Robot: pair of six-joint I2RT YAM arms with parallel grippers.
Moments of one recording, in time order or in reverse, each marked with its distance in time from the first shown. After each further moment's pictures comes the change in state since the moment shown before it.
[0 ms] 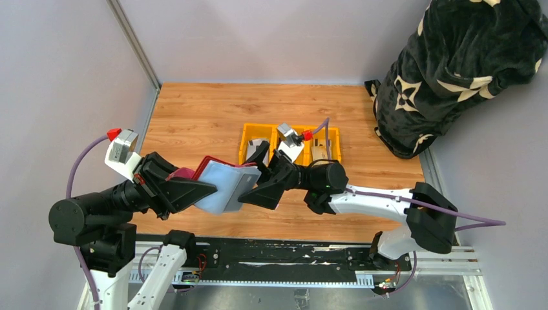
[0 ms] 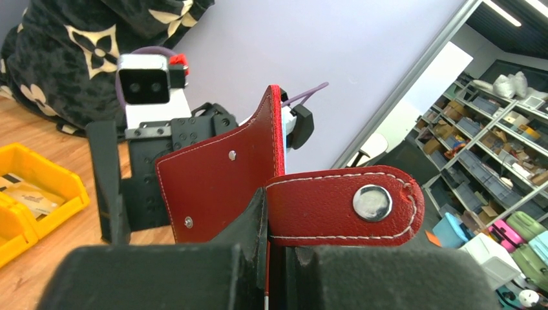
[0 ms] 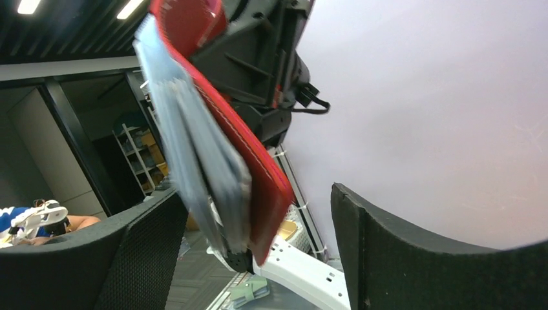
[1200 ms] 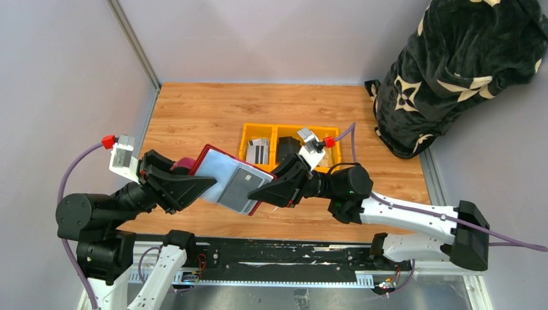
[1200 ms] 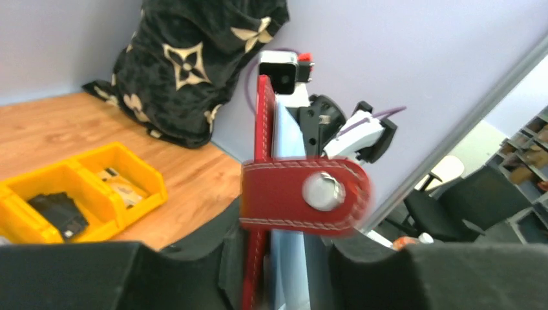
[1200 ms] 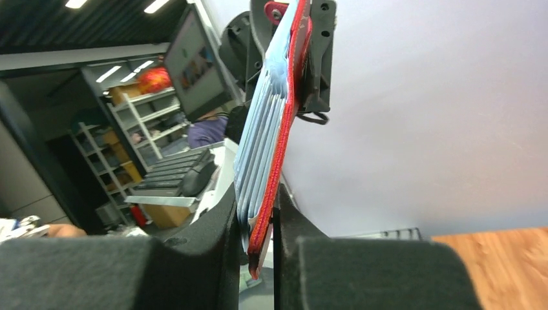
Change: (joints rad) left arm 0.000 -0.017 0.022 -0.212 -0.146 0.266; right arm 0.049 -0.239 -0.068 -0.275 0.073 -0.118
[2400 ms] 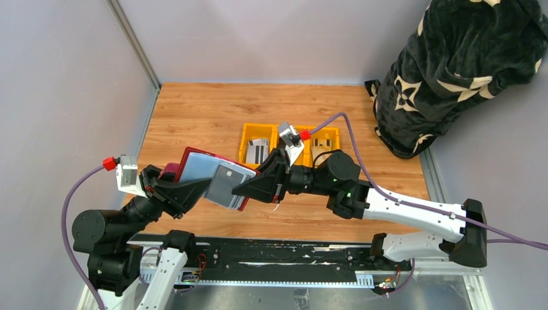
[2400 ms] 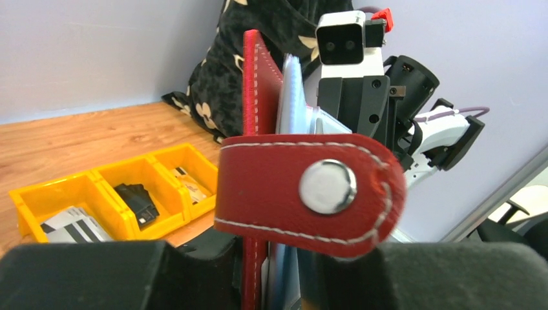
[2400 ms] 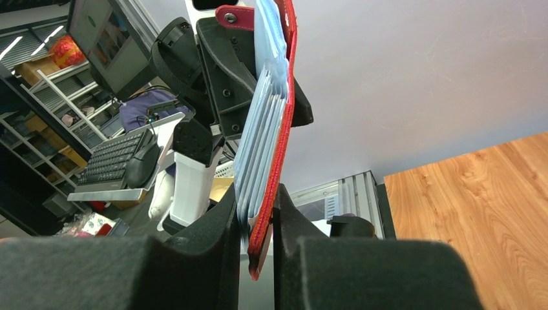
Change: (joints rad) left arm 0.000 -0.190 -0.193 -0.071 -0.184 0.179; right arm 0.047 -0.017 0.205 -0.567 0.132 -0.183
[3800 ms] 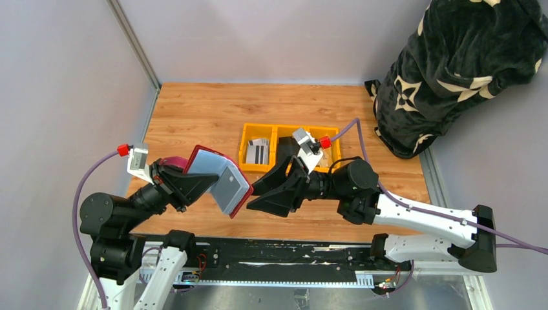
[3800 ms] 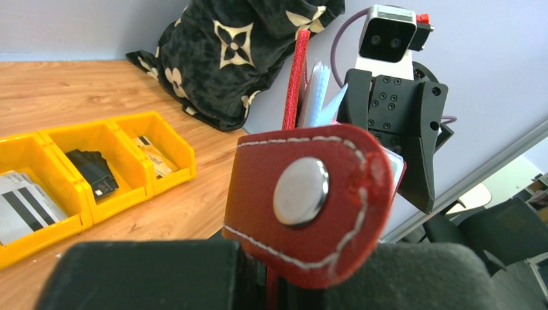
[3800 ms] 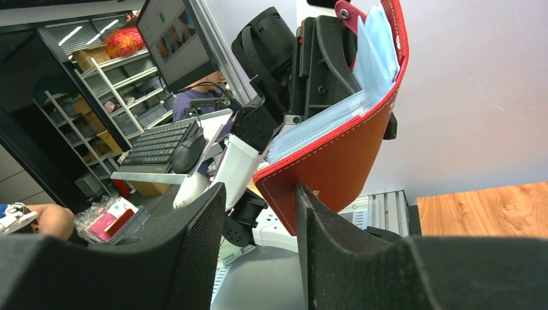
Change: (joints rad) left arm 0.000 0.072 0.005 -0.018 0.048 -0.109; right arm 0.008 -0.093 -0.077 0.107 -0.102 0.028
